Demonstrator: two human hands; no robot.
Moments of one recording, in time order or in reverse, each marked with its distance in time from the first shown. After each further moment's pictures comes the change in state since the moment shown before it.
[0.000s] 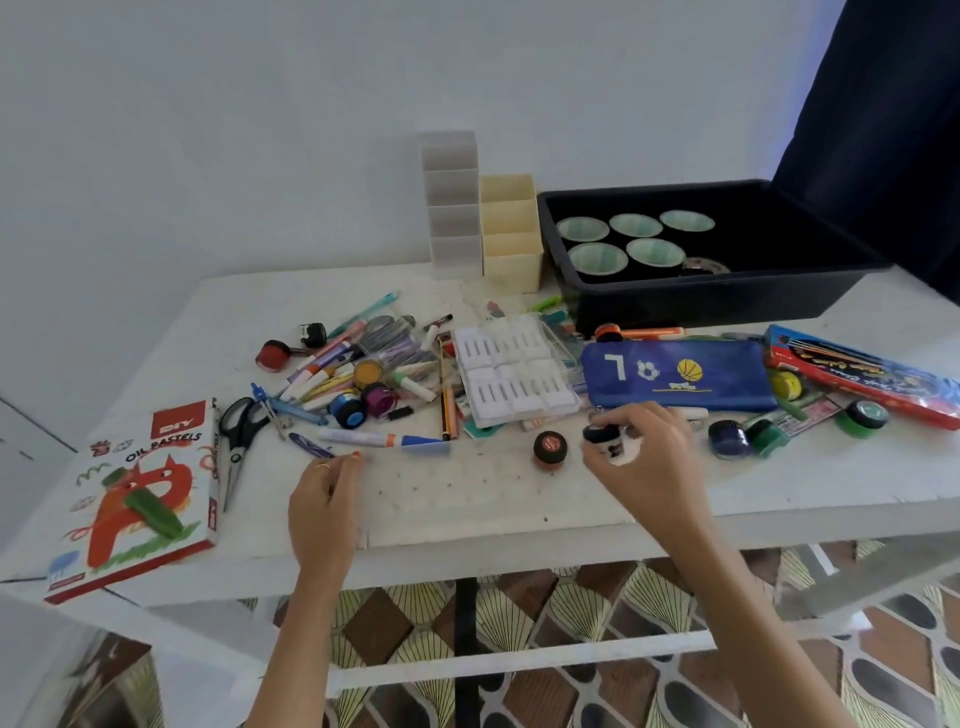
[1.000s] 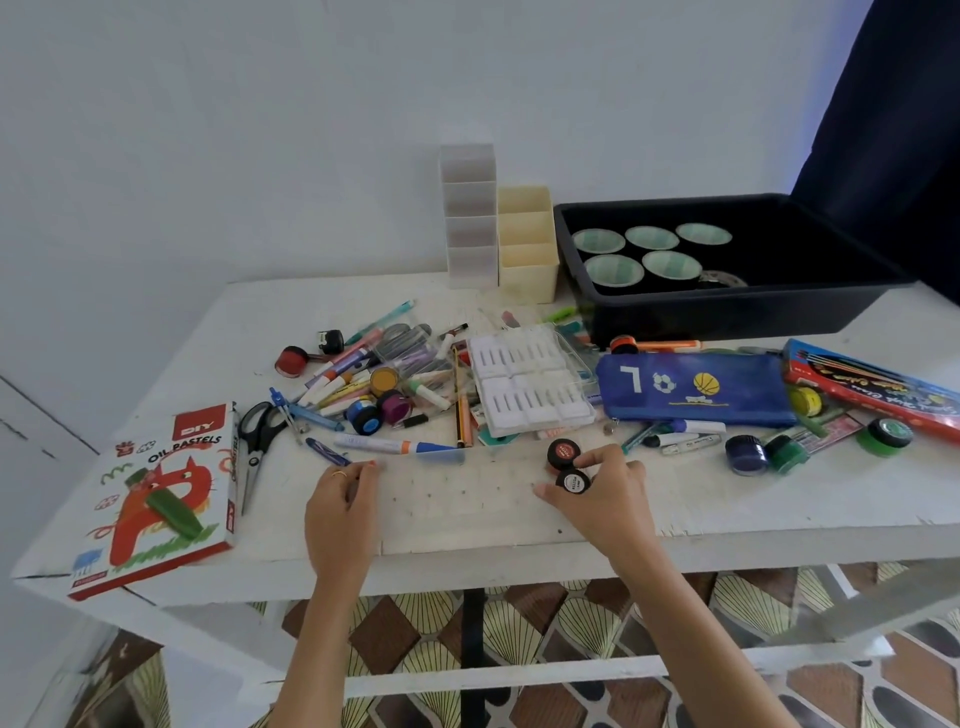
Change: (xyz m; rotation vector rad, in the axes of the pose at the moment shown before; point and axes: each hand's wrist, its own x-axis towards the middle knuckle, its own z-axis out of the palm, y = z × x) left_hand -0.003 0.003 0.001 0.020 0.034 0.012; right_hand -0.013 -0.031 0.040 0.165 -0.291 0.553
